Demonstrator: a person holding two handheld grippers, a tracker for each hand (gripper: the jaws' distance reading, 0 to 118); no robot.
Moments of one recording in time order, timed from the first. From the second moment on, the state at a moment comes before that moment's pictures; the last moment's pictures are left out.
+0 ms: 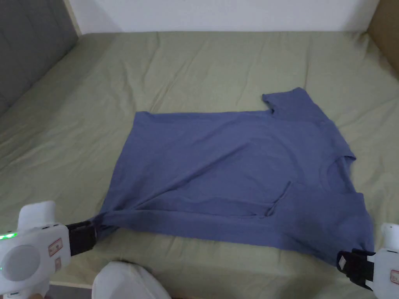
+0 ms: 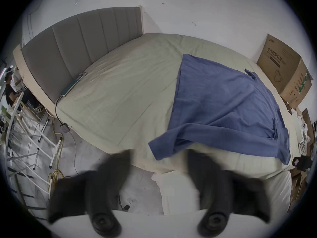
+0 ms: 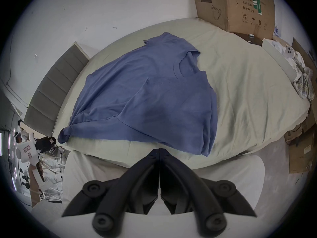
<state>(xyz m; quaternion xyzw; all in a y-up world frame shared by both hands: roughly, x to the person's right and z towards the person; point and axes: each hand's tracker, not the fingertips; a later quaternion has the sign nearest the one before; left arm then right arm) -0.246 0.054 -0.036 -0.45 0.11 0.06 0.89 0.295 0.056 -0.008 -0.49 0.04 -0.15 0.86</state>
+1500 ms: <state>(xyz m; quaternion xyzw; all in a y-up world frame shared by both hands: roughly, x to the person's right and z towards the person) -0.238 0.058 -0.081 -0.47 0.06 0.06 0.88 0.346 0.051 -0.051 -0.50 -0.03 -0.16 0.85</state>
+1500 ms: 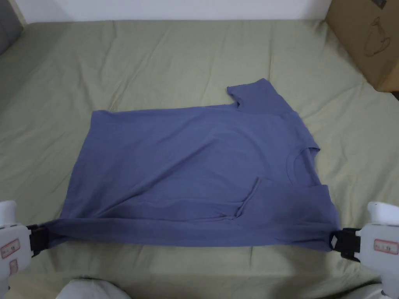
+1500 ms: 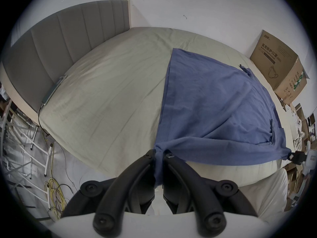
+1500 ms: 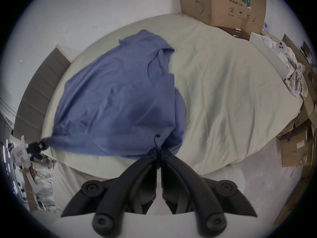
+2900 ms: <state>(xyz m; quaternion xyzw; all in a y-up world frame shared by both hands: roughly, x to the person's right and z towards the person) -0.244 0.036 -0.127 -0.47 0.05 0.05 0.88 0.313 0.048 -0.091 -0.50 -0.01 -0.15 0.85</state>
